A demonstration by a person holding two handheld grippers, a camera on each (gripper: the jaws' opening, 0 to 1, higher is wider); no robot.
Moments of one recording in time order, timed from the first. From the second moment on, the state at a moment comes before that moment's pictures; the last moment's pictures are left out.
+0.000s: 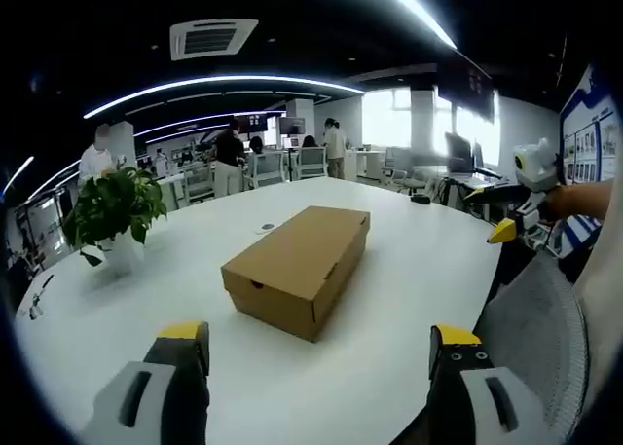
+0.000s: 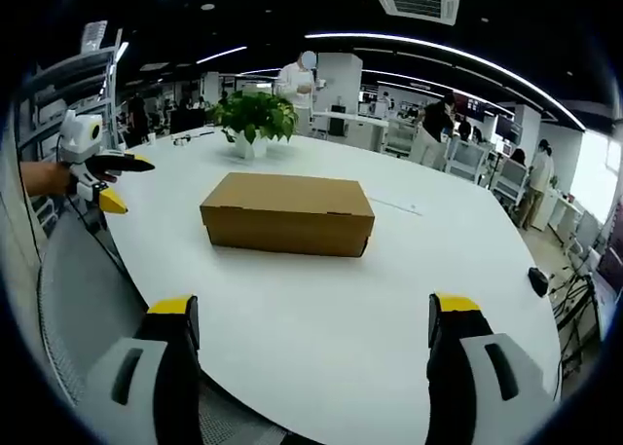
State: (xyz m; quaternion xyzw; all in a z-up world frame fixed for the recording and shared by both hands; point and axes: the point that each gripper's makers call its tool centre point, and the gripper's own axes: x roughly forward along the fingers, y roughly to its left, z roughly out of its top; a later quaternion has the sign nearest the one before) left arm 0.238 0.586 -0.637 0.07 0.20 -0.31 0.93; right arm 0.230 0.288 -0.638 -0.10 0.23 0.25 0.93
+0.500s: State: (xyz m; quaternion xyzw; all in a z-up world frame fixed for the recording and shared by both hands) left arm 0.235 0.579 -0.637 0.07 0.20 -0.31 0.93; right arm 0.226 0.287 -0.639 -0.10 0.23 0.25 0.93
